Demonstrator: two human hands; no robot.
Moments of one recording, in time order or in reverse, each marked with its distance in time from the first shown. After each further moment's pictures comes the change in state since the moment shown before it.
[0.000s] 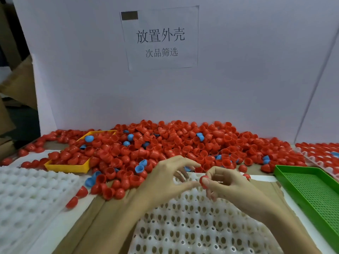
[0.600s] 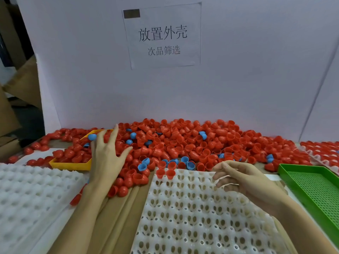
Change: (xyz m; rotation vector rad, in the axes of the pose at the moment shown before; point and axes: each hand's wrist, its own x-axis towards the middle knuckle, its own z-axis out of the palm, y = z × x) left_hand -0.025 -0.091 -0.088 0.671 0.613 -0.452; right_hand 0.002 0.003 -0.024 0.273 0.102 0.072
